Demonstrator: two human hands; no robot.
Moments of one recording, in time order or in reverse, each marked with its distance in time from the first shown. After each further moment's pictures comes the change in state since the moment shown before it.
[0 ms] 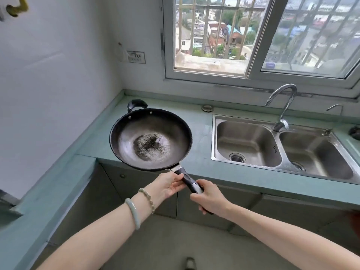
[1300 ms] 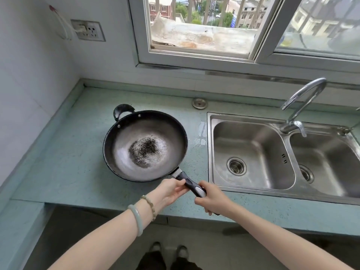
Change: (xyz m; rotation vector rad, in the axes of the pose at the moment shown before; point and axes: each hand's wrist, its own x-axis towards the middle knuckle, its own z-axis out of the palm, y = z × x) left_hand 0.215 0.073 0.066 0.016 -0.068 -0.241; right_hand 0.221 0.034 -0.087 -0.148 -0.124 0.154
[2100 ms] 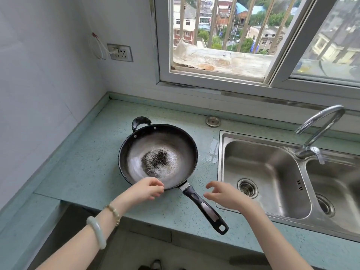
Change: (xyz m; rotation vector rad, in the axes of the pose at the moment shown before) left_hand -0.061 0.064 -0.074 1.073 0.078 0.369; right_hand 0.010 -0.033 -0.061 -0.327 -0.054 -0.052
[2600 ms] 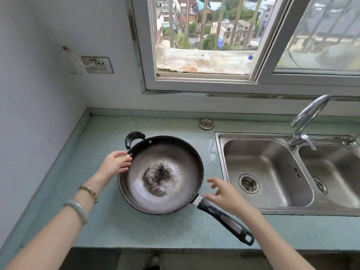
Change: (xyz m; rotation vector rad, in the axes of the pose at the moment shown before) left_hand 0.093 0.012 -0.162 -0.325 0.319 0.062; right_hand 0.032 -0.041 0.024 0.175 0.331 0.068
